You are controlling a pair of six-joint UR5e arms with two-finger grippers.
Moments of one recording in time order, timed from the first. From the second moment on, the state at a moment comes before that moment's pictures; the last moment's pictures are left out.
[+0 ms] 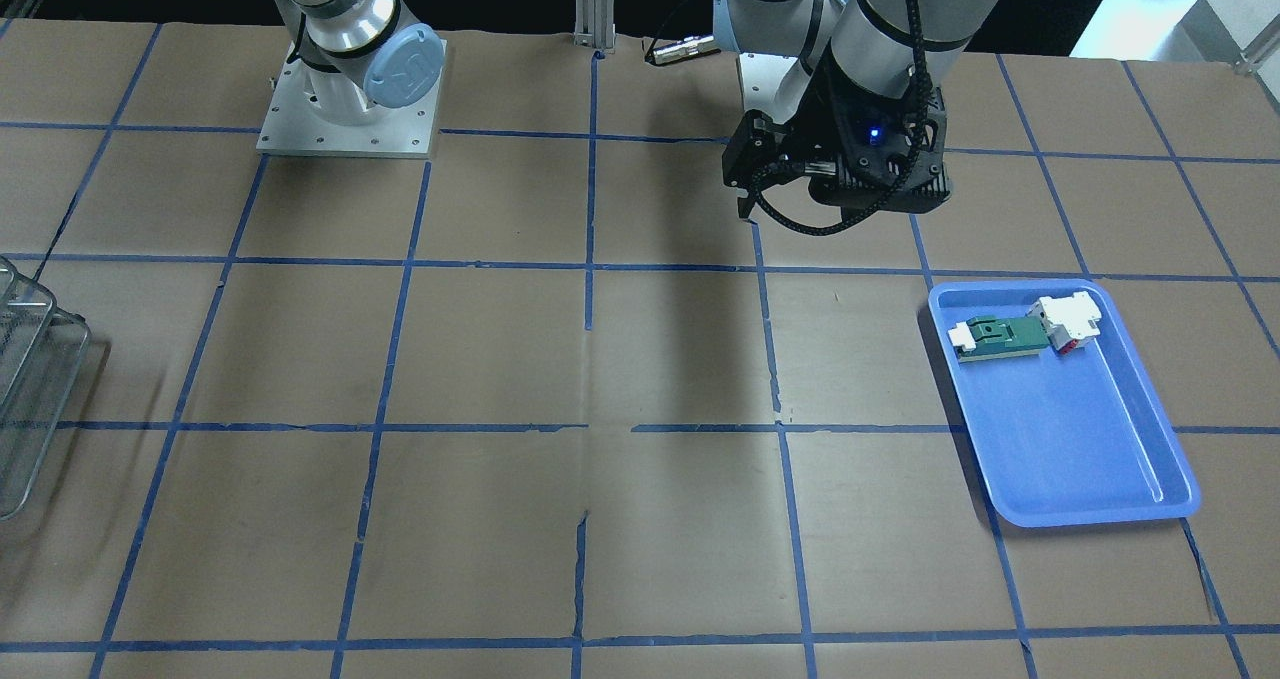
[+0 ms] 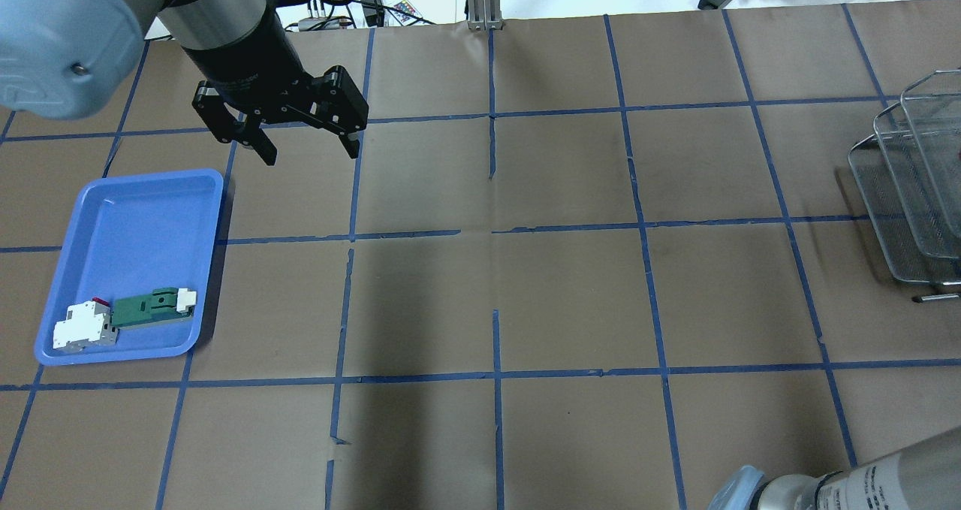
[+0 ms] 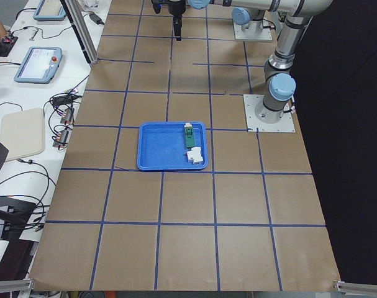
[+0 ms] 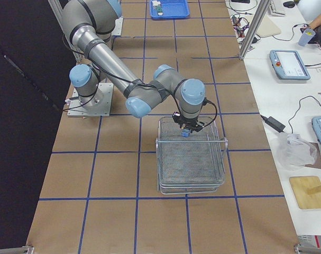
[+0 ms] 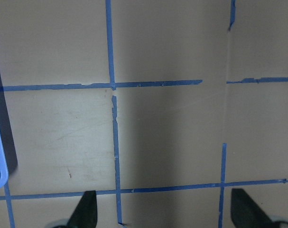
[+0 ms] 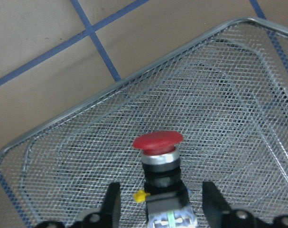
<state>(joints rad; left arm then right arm) -1.65 -1.63 -1.48 -1.66 1.48 -0.07 0.80 -1.25 1.49 -1.79 -1.45 -1.83</state>
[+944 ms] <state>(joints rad) -1.65 -1.62 -1.49 -1.67 1.48 -0.06 1.17 -1.57 1.64 -1.70 -1.48 -1.11</state>
